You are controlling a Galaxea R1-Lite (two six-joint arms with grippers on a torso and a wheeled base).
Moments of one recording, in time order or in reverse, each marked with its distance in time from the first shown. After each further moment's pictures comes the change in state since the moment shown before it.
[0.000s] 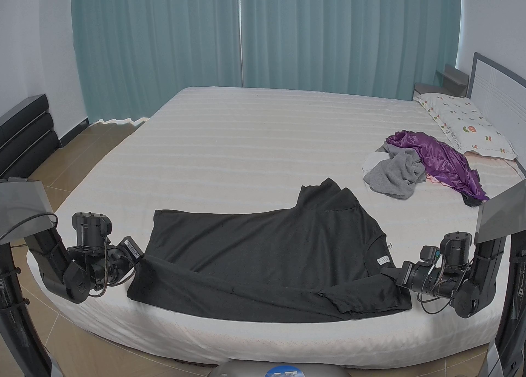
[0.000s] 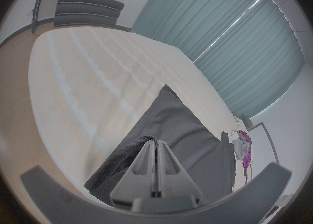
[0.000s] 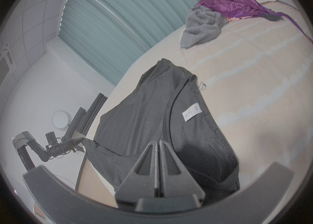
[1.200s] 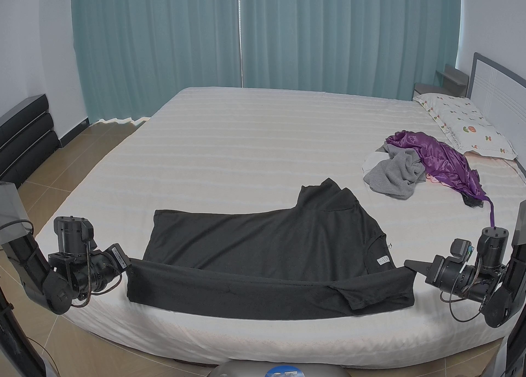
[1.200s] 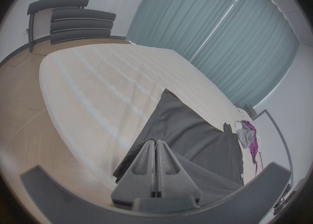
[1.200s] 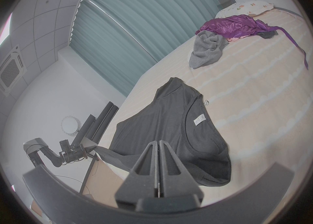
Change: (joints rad) left arm 0.022 -0.156 0.140 0.011 0.022 0.150; right arm -0.051 -0.293 0.243 -0.082 0.053 0.042
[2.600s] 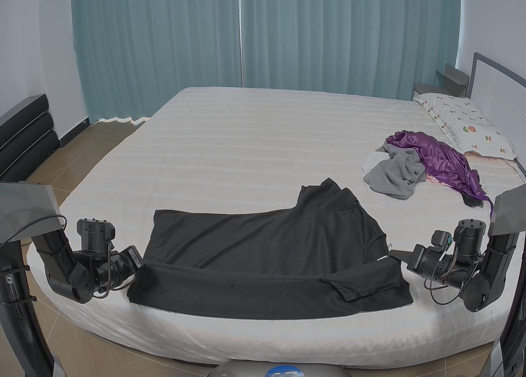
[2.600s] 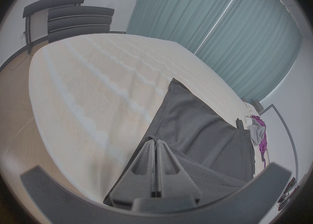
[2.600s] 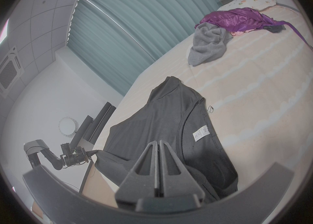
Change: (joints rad) left arm 0.001 0.233 -0.160 -0.011 0.003 0.025; right arm 0.013 0.180 -0.232 0.053 -0.013 0.010
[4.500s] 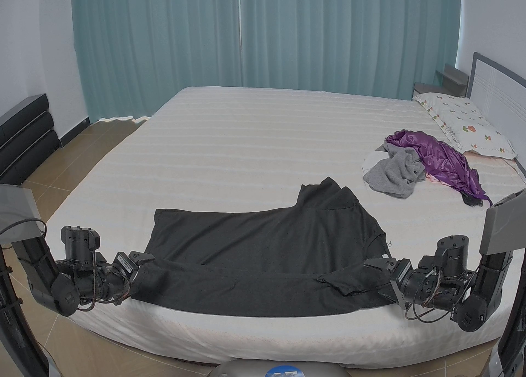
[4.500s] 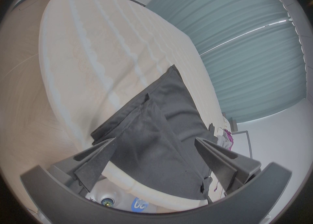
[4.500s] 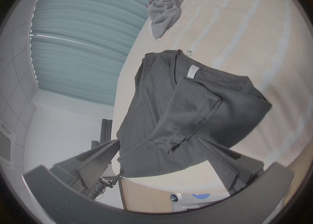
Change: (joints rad) left arm 0.017 -0.130 0.168 -0.013 -0.259 -0.359; right arm 0.243 -0.061 0.100 0.072 -0.227 0.546
